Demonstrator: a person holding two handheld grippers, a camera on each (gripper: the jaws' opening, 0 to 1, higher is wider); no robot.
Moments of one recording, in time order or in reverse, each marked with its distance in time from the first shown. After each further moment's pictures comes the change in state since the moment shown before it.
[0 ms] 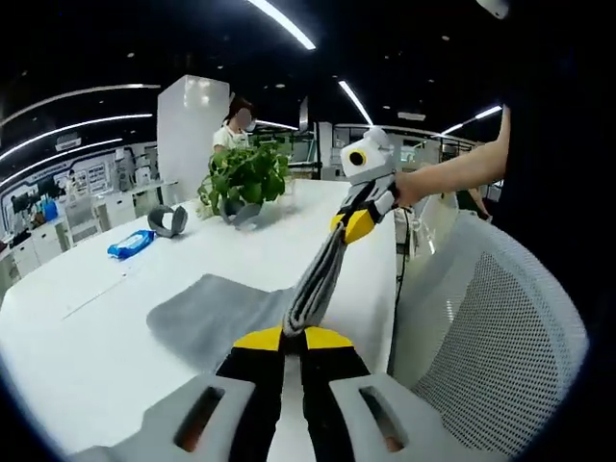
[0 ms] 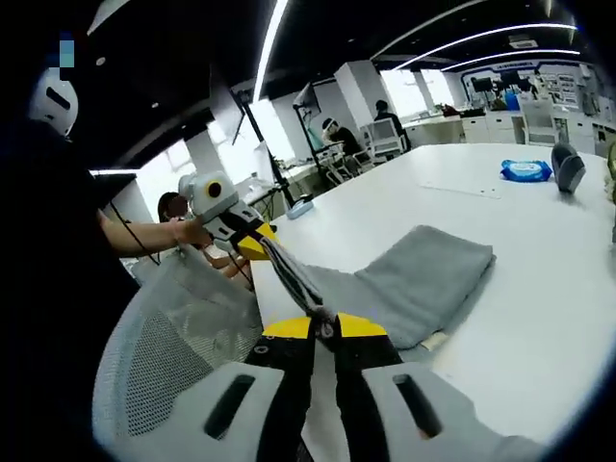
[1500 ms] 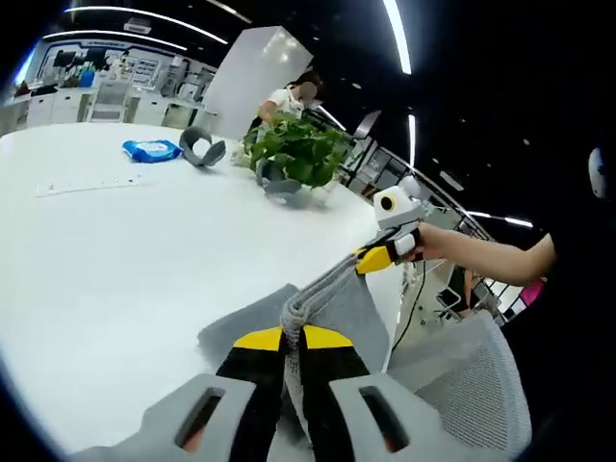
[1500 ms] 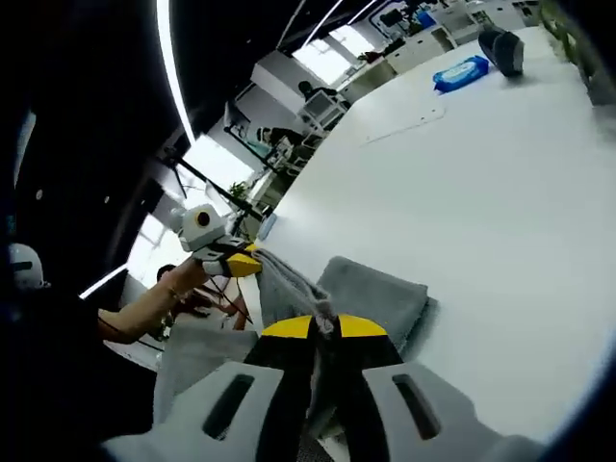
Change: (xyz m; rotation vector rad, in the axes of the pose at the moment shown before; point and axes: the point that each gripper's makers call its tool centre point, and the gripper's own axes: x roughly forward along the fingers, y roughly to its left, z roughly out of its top) left arm 0.058 0.085 -0.040 -0.555 0.128 -0.010; right arm 0.038 -0.098 -0.019 0.596 0.057 -0.076
